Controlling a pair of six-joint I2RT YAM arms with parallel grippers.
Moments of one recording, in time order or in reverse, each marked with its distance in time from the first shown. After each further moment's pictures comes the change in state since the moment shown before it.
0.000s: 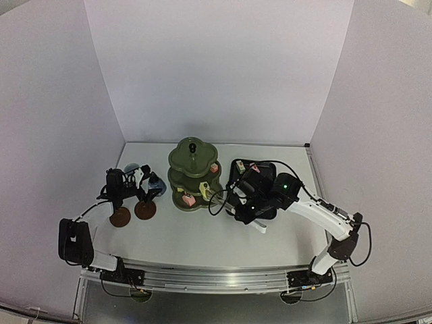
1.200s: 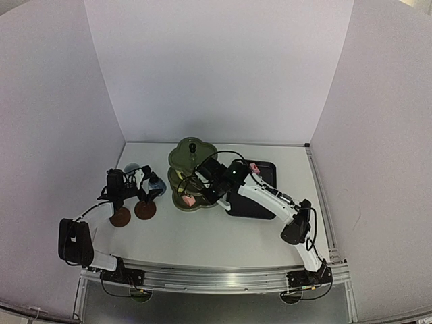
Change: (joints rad) left arm -0.009 -0.001 -0.012 0.028 0.005 -0.001; right arm -0.046 0.601 0.562 0.086 0.150 -0.205
